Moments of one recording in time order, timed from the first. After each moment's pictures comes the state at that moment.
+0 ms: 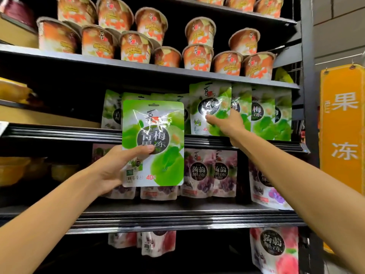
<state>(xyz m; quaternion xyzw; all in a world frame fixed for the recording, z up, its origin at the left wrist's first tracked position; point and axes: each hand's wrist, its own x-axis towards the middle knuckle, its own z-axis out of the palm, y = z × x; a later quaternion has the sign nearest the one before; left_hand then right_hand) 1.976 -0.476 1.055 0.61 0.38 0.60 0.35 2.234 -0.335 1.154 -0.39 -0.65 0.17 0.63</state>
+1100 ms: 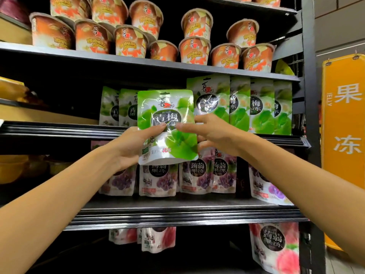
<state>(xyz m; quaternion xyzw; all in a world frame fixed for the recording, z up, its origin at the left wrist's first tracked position) 2.013 -0.461 1.092 0.59 0.38 0.61 0.36 2.219 -0.412 1.125 -0.26 -0.81 0.33 0.41</state>
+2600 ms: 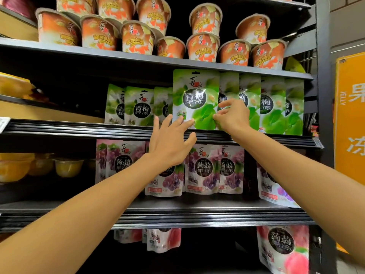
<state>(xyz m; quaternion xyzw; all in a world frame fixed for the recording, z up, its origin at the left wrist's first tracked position) 2.056 -0.412 1.087 0.67 0.58 0.36 -0.30 2.217 -0.355 1.150 -0.41 -0.64 0.04 0.64</state>
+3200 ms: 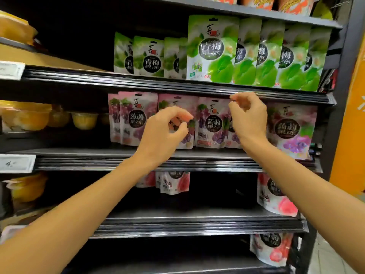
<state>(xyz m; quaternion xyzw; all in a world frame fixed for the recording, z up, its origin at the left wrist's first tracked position) 2.021 -0.489 0.999 0.70 0.40 0.57 -0.10 2.205 -0.413 1.034 -0.32 -0.60 0.10 0.73</state>
